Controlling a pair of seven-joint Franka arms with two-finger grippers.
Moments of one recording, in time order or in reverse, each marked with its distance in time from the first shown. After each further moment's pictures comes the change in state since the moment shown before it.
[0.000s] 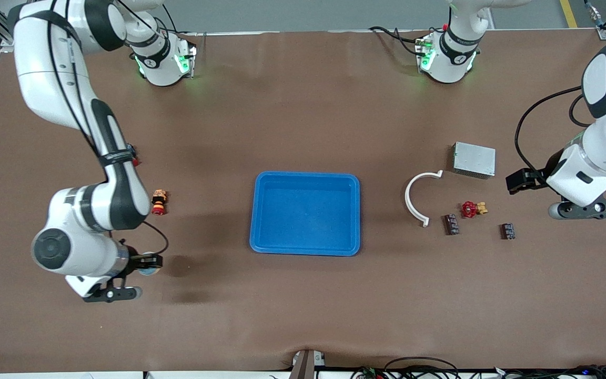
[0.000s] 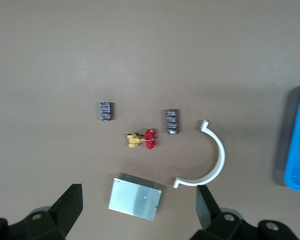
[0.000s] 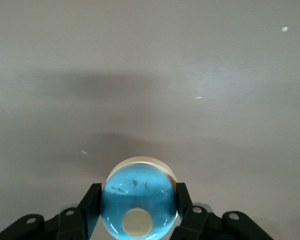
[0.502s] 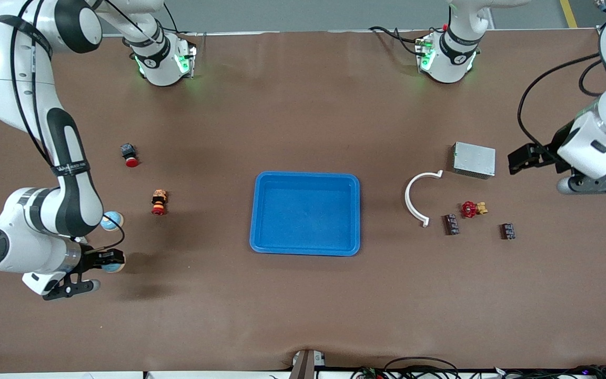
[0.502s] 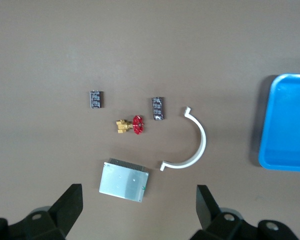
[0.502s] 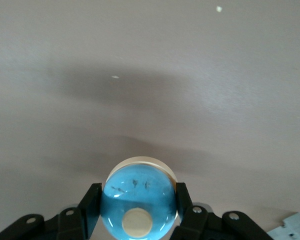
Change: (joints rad) left arm -0.004 -0.112 -0.005 -0.030 -0.054 -0.070 0.000; right arm -0.154 -0.028 0.002 -0.148 0.026 0.126 -0.292
